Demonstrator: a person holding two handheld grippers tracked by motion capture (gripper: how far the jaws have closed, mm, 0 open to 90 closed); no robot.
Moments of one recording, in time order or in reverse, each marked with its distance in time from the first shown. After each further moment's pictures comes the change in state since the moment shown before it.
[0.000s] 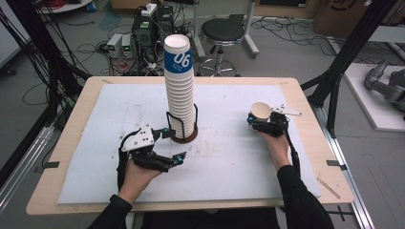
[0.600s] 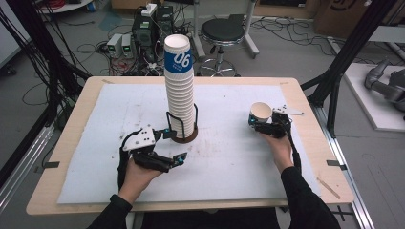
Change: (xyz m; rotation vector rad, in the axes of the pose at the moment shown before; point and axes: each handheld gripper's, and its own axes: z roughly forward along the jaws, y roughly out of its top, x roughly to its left) left arm 0.001 -0.001 0.002 0.014 -0.017 -0.005; right arm 0.003 0.005 -0.014 0.047 -0.020 -0.011
